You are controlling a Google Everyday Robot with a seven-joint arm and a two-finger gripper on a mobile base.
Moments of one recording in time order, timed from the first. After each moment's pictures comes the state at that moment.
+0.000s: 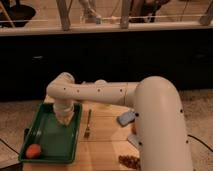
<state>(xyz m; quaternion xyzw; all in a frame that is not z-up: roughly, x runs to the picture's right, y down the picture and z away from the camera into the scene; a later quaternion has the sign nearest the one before) -0.218 0.176 0.765 -0.28 -0.30 -0.53 0.74</state>
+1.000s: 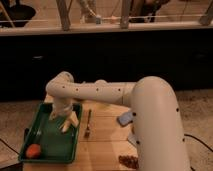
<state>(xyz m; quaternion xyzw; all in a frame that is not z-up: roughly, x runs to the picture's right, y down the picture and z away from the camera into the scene) -0.222 0.177 0.766 -0.29 -0.32 -0.53 0.74</state>
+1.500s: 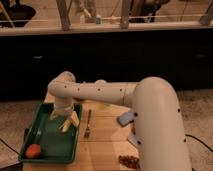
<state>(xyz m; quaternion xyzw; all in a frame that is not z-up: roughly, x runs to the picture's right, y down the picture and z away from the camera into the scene) -0.219 0.175 0.769 -0.28 -0.32 -0.52 0.74</state>
